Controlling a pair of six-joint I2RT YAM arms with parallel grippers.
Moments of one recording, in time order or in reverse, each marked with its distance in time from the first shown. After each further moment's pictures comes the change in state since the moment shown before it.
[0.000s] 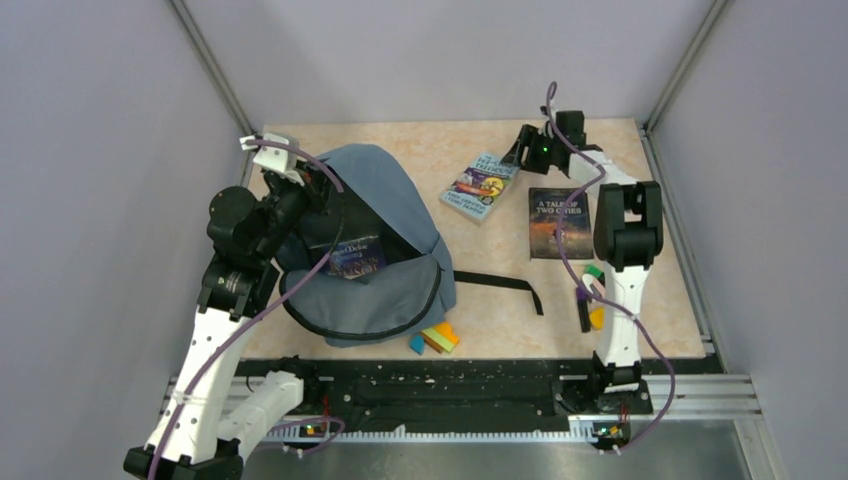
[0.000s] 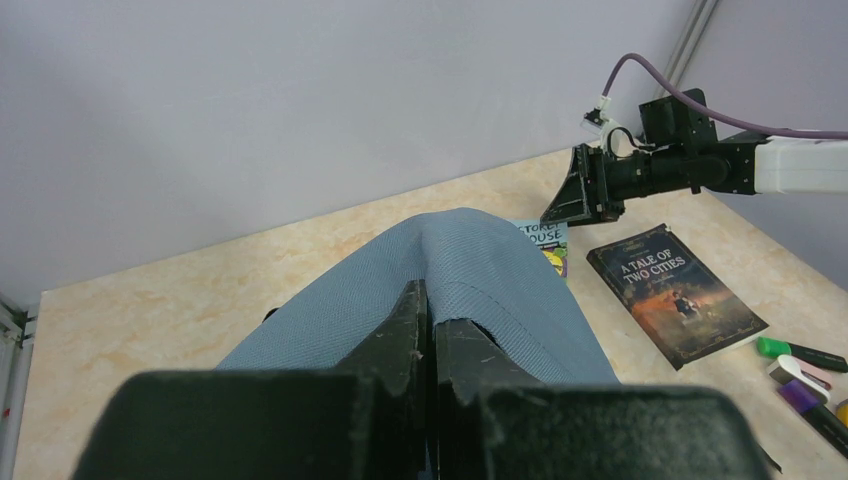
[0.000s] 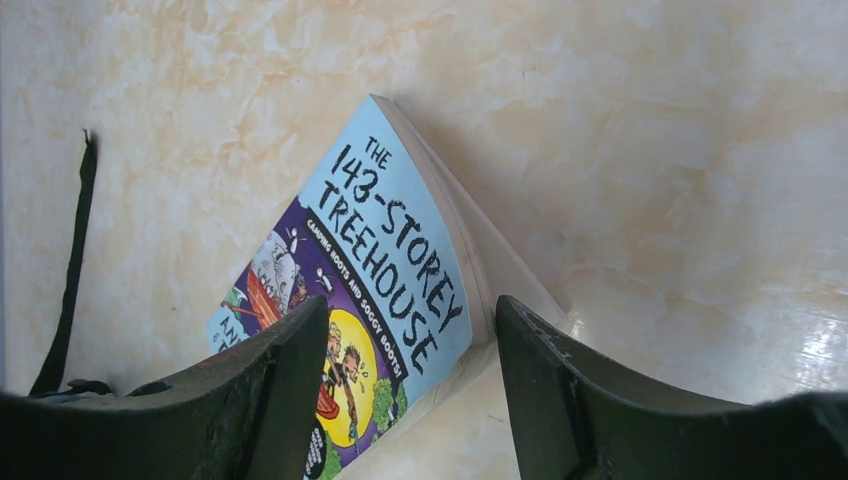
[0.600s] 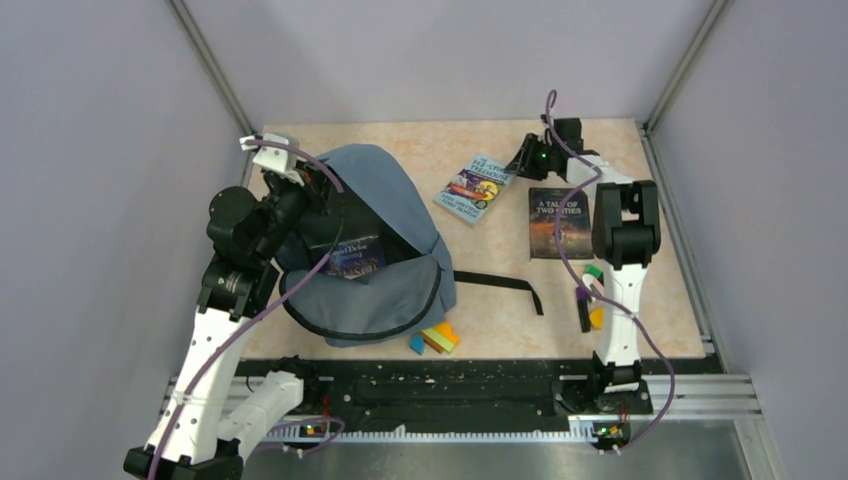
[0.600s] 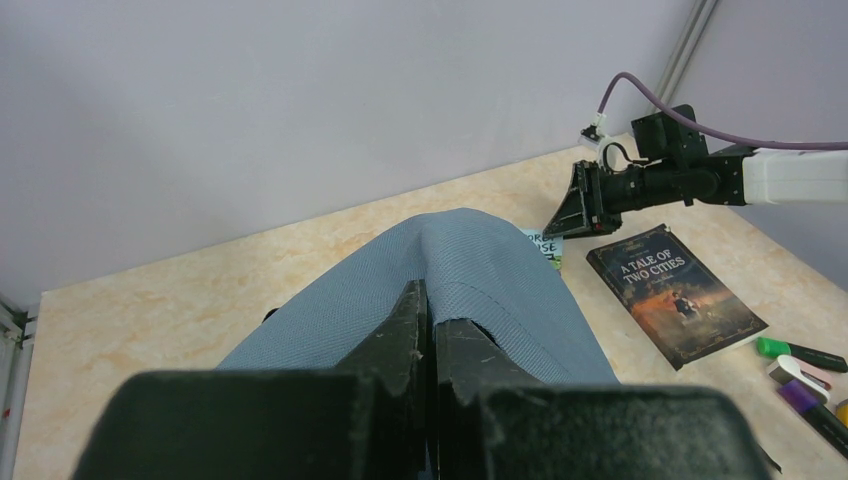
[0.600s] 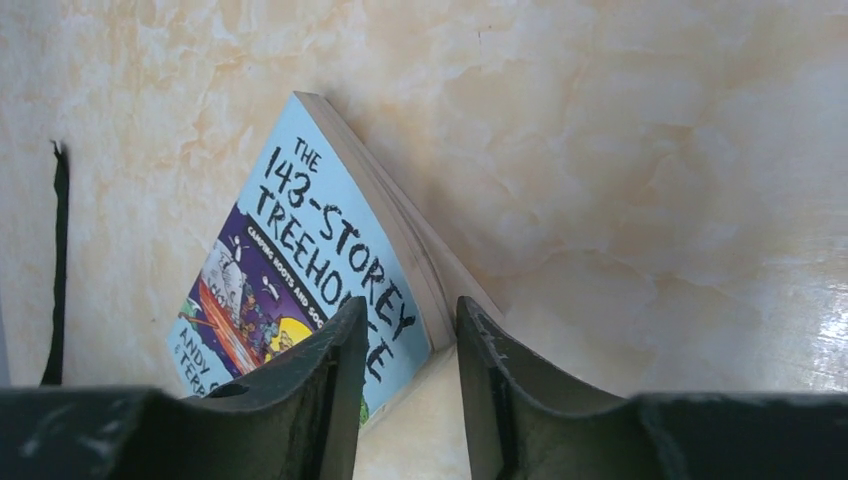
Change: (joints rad) left arm 0.000 -0.002 0.000 0.000 0.000 0.000; right arm 0.000 0.029 -0.034 0.028 0.010 0.057
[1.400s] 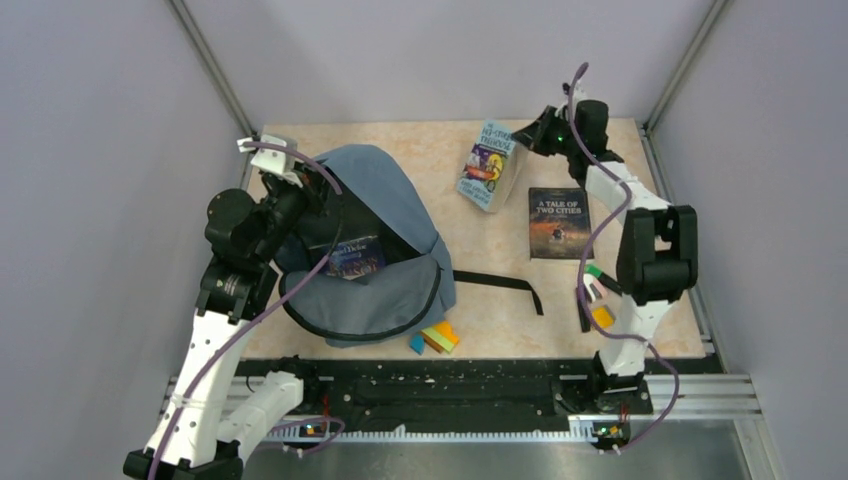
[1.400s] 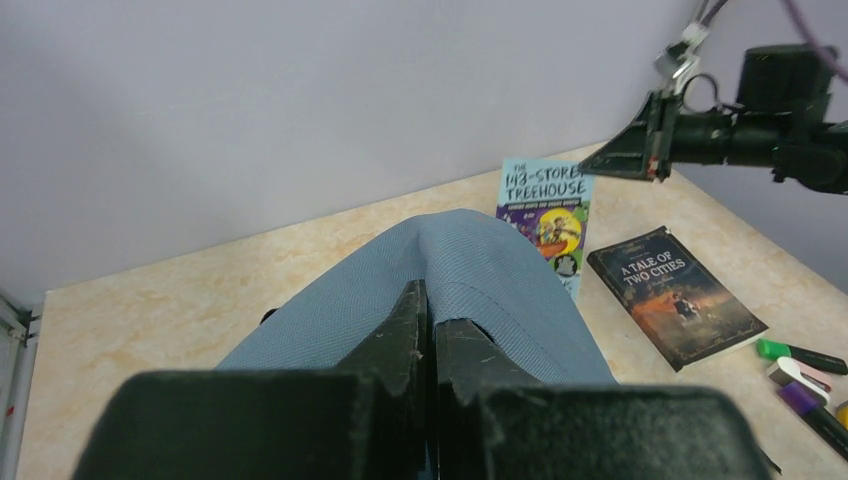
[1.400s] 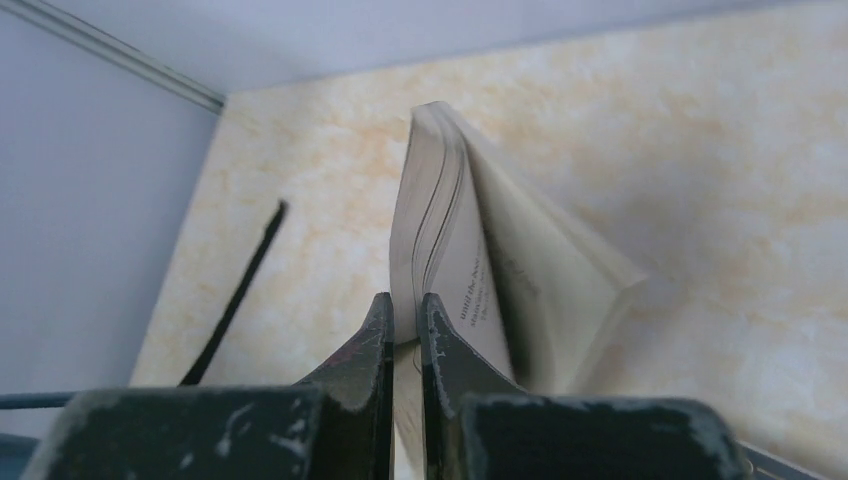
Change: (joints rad) left arm 0.000 -0.012 -0.002 -0.003 -0.004 -0.001; right arm 0.002 -0.348 -0.279 0.284 -0.025 0.105
